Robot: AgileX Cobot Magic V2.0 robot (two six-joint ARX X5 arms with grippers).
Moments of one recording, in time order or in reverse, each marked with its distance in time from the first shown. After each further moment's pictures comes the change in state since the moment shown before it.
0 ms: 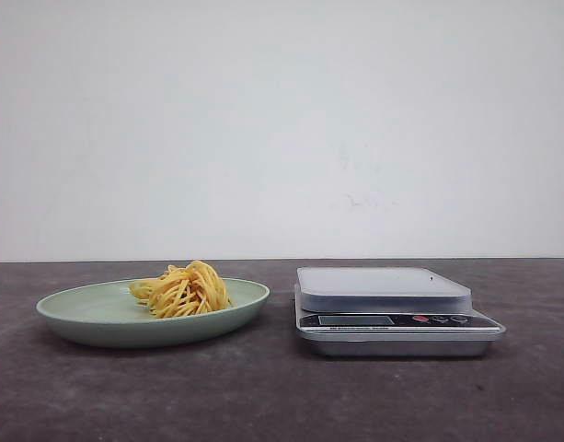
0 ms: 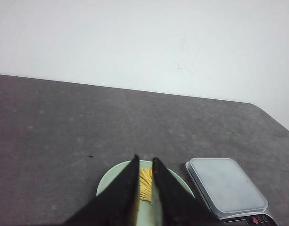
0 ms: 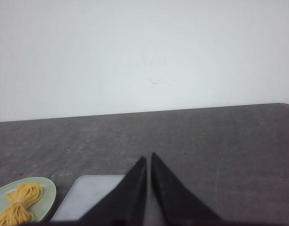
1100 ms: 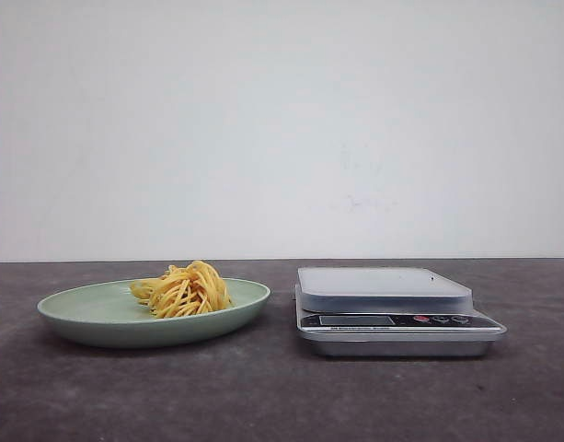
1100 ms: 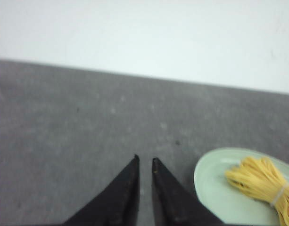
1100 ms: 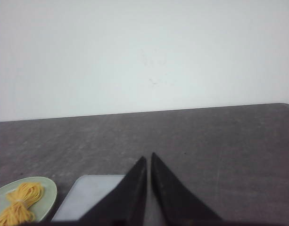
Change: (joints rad) left arm 0.458 -0.245 -0.625 0.470 0.165 0.169; right arm 0.000 0.000 0.000 0.000 0.000 0.000
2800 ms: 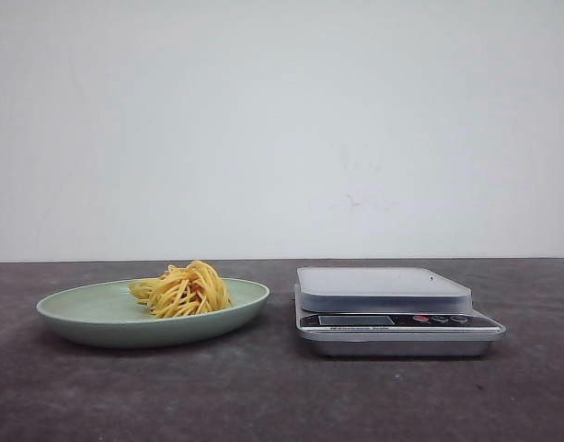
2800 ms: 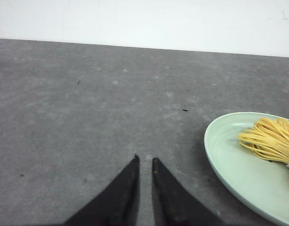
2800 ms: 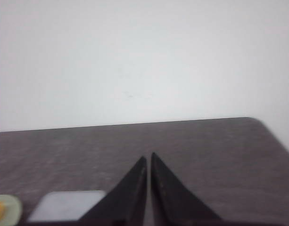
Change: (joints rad) left arm 0.000 0.001 -0.038 -0.084 0.002 0.042; right arm -0.161 -0.002 -0.013 0.051 -0.023 -0.085
